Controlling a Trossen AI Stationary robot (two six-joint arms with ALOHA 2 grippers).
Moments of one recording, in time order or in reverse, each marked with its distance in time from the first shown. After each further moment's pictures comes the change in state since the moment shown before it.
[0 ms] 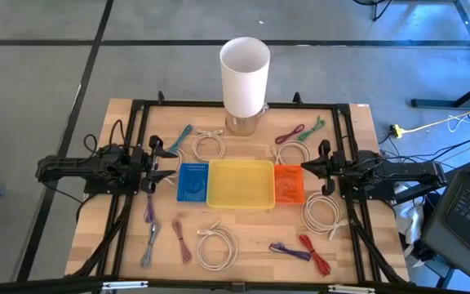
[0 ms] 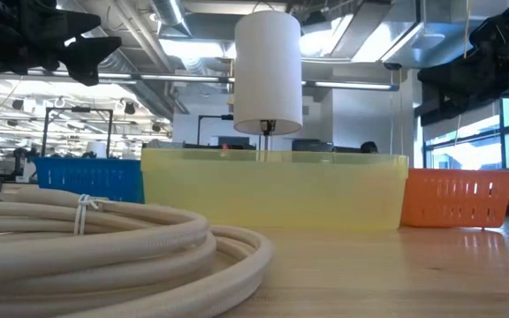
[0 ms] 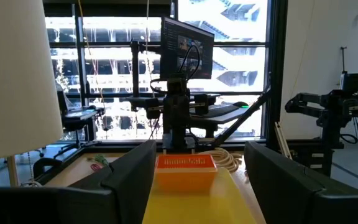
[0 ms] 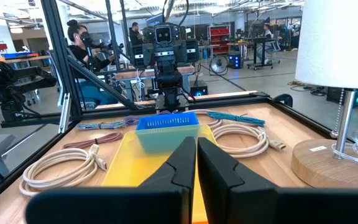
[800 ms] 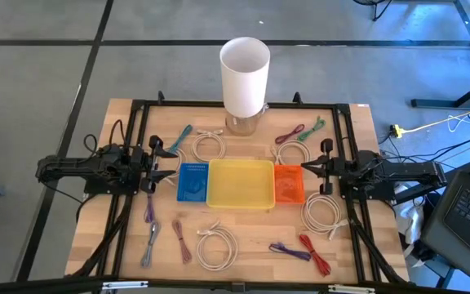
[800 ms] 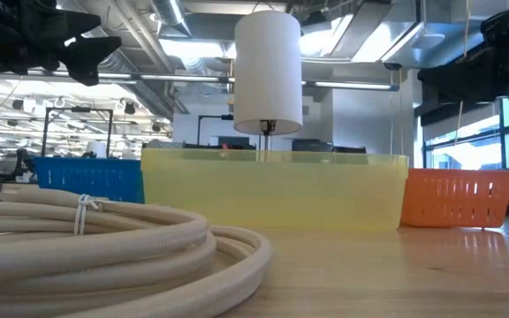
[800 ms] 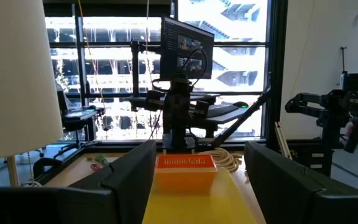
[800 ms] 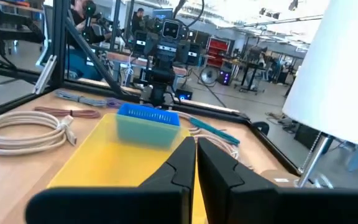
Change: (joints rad) left arm 0.000 0.000 0.000 0.000 0.000 0.000; right arm 0.000 0.000 0.000 0.003 0.000 -0.313
